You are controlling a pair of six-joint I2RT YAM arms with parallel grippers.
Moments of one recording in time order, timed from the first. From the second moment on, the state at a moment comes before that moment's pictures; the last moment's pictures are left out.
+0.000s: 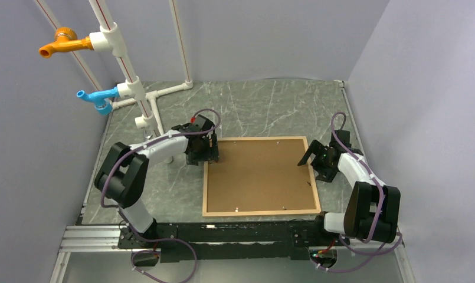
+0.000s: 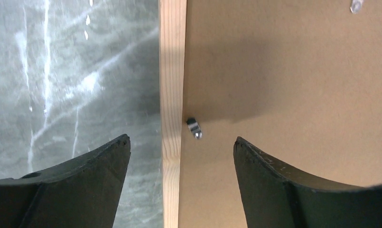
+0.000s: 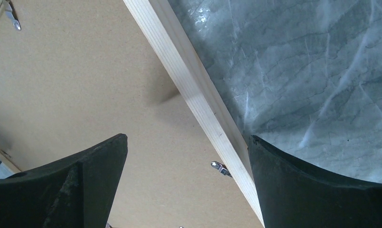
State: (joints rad) left arm -0.55 1.66 1.06 -0.56 -0.04 -0.66; right arm -0.18 1.29 0.67 -0.54 -0.22 0.46
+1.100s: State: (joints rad) left arm -0.53 1.77 1.14 -0.57 -0.05 -0.56; right arm -0.18 1.33 0.67 -0.51 -0.26 0.47
